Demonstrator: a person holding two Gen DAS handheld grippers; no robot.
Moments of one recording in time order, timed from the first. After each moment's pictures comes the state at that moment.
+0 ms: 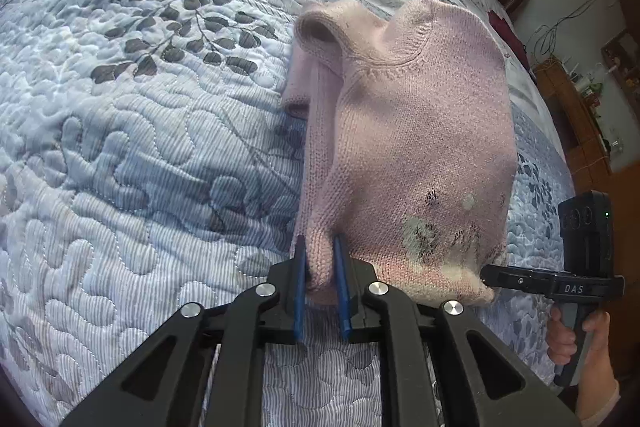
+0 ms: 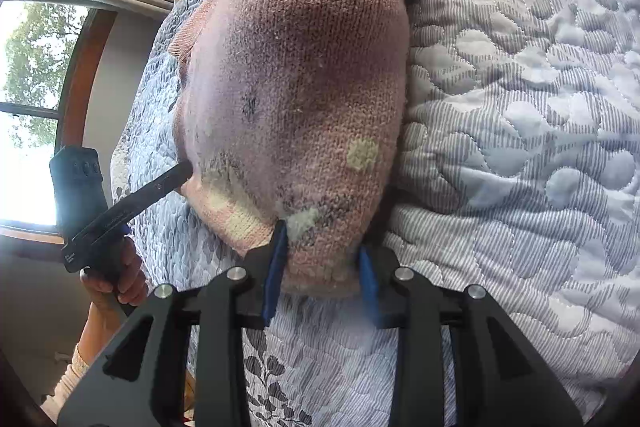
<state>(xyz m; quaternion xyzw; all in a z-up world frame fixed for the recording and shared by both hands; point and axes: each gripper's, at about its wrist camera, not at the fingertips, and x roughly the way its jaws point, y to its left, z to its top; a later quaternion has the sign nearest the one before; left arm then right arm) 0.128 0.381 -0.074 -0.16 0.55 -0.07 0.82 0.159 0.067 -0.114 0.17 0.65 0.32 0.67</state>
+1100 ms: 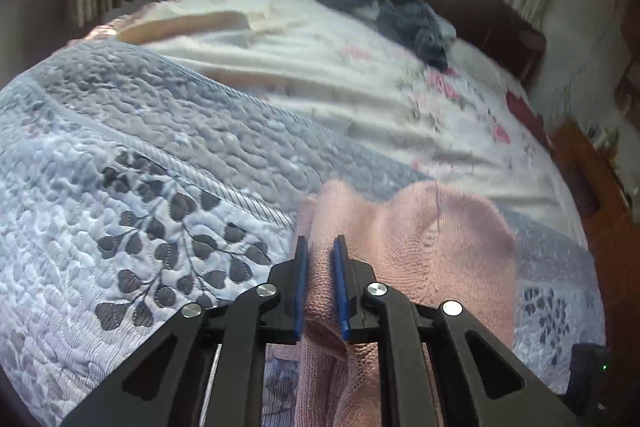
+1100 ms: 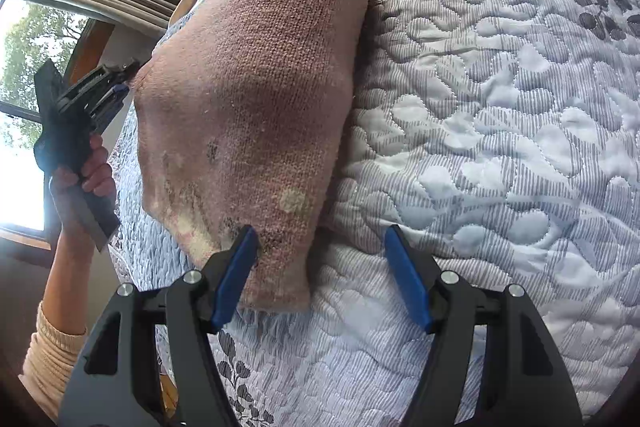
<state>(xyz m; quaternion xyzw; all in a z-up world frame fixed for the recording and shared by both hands) 0.230 0.405 -0.016 -0.17 0.40 0.04 0.90 0.169 0.013 -0.109 0.16 0.62 0.31 0.71</state>
